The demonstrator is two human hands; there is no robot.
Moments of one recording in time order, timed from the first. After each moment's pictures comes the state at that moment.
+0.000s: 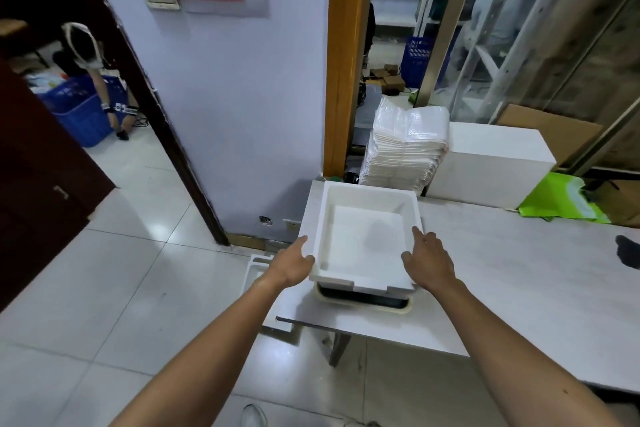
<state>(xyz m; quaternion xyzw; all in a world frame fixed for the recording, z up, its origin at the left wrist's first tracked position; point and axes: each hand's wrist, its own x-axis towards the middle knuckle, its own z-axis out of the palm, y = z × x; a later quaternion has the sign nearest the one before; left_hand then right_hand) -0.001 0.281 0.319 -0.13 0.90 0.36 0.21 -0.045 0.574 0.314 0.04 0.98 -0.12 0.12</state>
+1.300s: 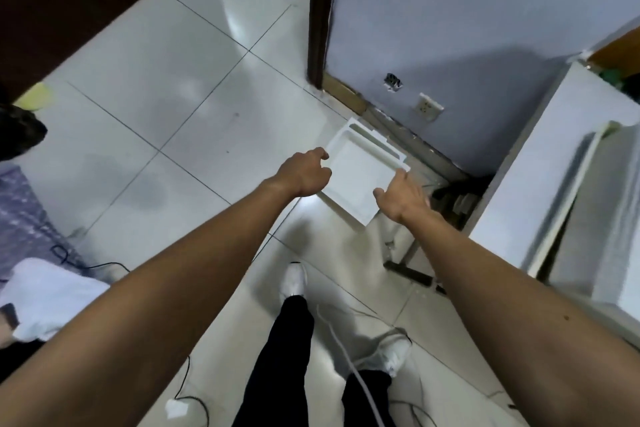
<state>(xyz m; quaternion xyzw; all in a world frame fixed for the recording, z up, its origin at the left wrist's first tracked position) 0.020 0.006 0.095 -0.26 0.85 0.36 0.26 -0.060 0.198 0.088 -0.10 0.94 -0.04 0.34</state>
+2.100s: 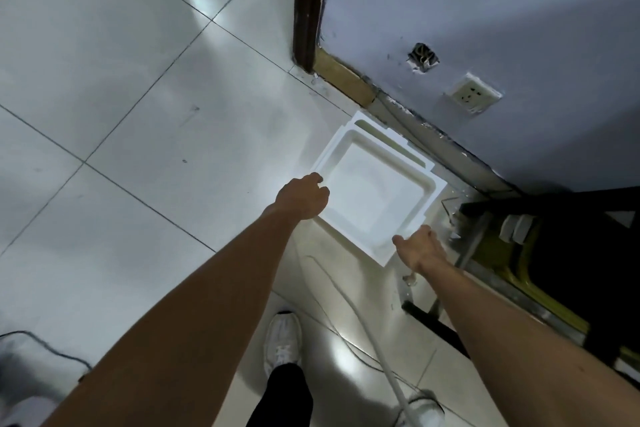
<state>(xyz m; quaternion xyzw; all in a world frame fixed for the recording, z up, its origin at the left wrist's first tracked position) -0.062 -0.031 -0.216 -0.31 0.81 0.38 0.31 -0.109 0.213 -0.218 0.11 0.91 -0.04 0.40</state>
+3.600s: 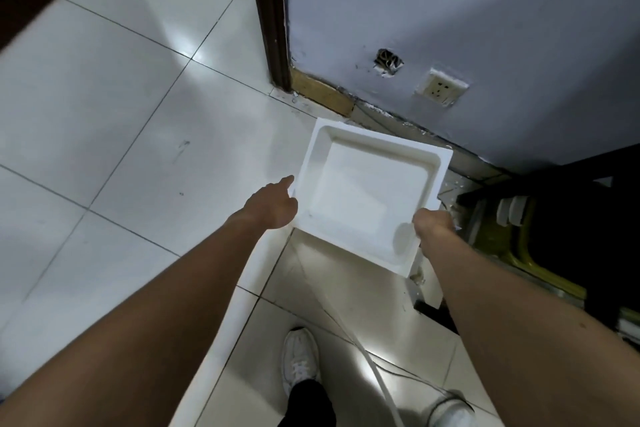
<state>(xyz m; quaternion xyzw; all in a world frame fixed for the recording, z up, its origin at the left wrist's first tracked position) -0.054 -0.062 -0.182 -0.24 0.86 0.31 0.33 -0.147 0.214 -0.202 0.40 0.82 -0.30 0.27</state>
